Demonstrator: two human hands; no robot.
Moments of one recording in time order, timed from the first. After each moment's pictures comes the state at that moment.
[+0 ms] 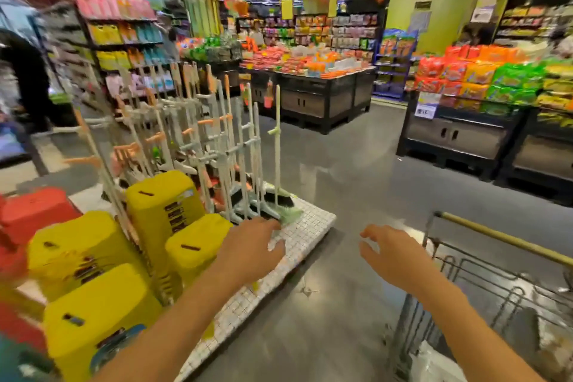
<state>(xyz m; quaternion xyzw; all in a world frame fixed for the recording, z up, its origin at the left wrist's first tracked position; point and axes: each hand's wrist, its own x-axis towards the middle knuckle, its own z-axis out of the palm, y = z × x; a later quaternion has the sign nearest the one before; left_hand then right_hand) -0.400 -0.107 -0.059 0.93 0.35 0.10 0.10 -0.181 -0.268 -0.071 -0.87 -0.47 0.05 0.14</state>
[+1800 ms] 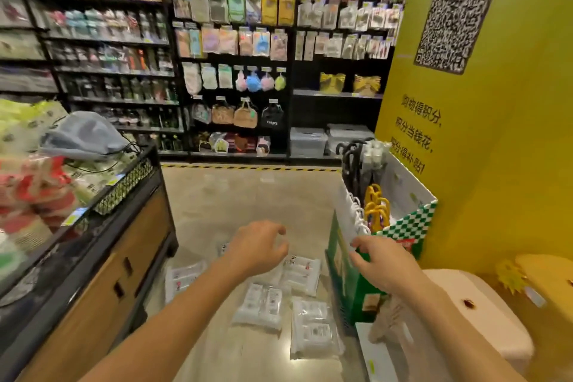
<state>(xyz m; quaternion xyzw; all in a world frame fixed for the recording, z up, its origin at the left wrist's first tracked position) -1.133 -0.351 -0.080 0.04 0.99 0.17 -0.02 -1.150 -0.096 -0.068 0.15 -0.98 0.11 -0.01</state>
